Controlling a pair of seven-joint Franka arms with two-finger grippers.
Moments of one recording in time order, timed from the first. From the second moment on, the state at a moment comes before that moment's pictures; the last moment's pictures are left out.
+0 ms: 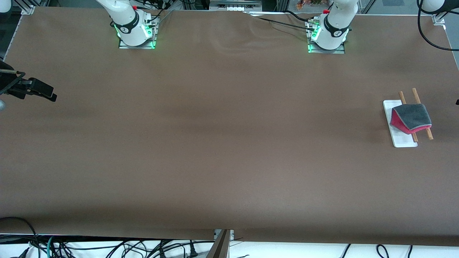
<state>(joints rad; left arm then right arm) 0.60 0.73 0.07 -1.11 0.12 1.45 0.97 -0.04 0.11 0.01 -1.49 0.00 1.57 0.04</state>
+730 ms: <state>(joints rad) 0.33 0.52 0.01 -1.07 0.11 1.39 0.76 -0.04 0.11 0.01 -1.49 0.00 1.57 0.04</state>
